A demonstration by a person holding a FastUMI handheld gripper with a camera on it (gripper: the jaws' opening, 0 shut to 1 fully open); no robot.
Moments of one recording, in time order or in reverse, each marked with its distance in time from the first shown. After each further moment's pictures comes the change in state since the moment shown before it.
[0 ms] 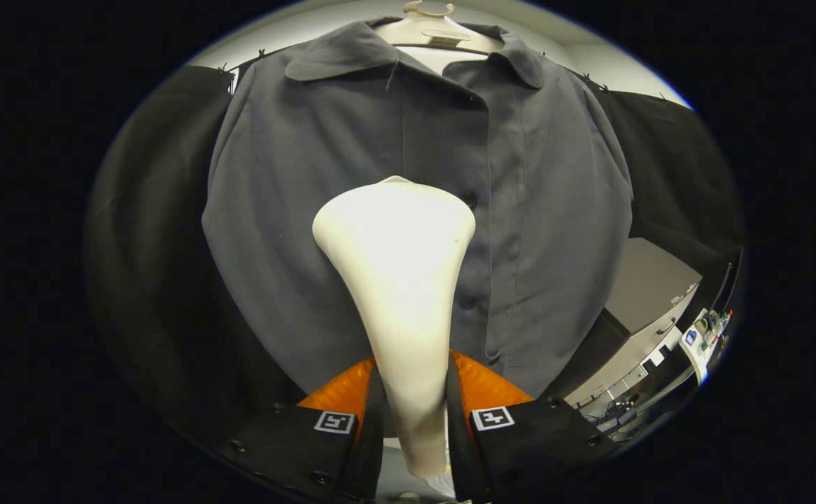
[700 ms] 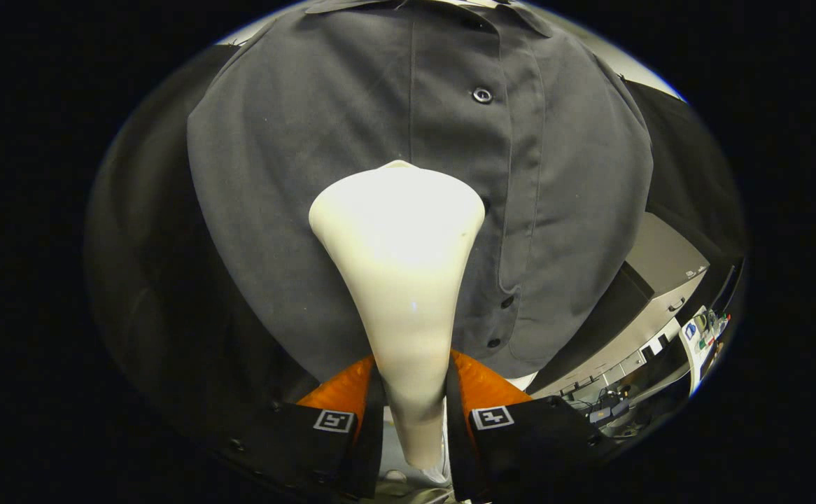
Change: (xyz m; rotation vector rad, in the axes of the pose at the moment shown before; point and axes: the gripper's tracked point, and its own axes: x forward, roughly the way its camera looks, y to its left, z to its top) arm 0.021 0.000 -0.078 -0.047 0.163 0.004
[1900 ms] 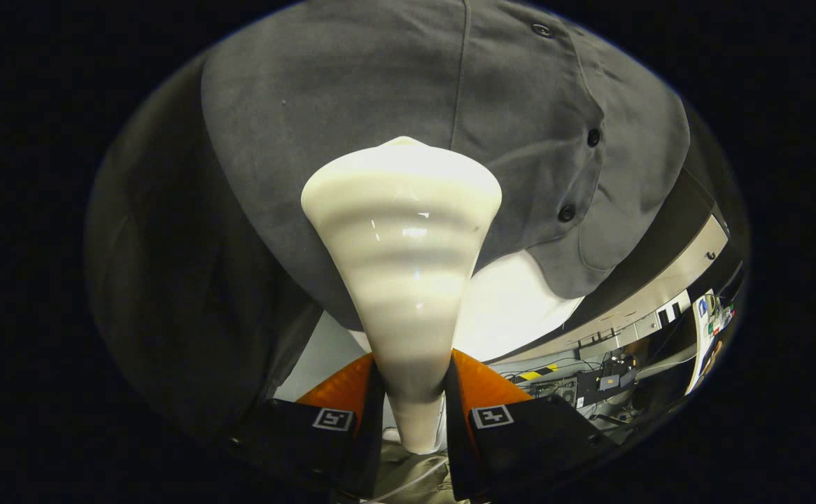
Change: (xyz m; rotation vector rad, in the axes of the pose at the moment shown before) arm 0.052 0.020 -0.156 -0.039 0.299 0.027
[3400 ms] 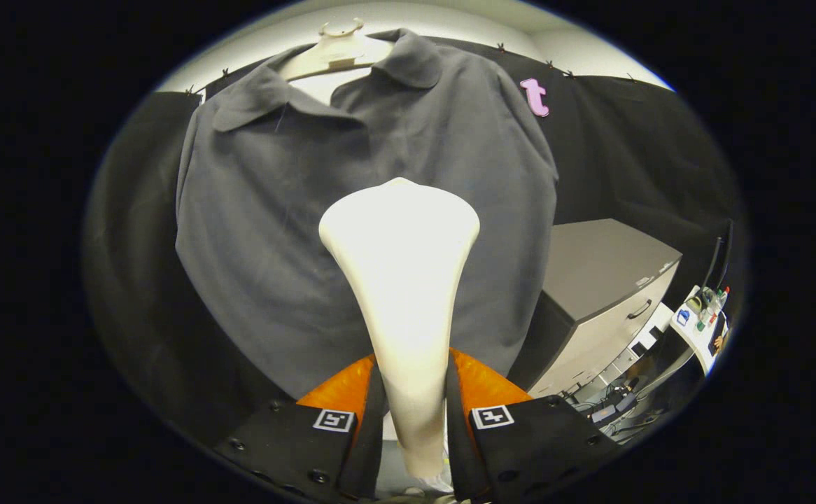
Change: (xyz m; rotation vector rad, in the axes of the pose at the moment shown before) arm -0.204 -0.117 0.175 0.198 -0.507 -0.064
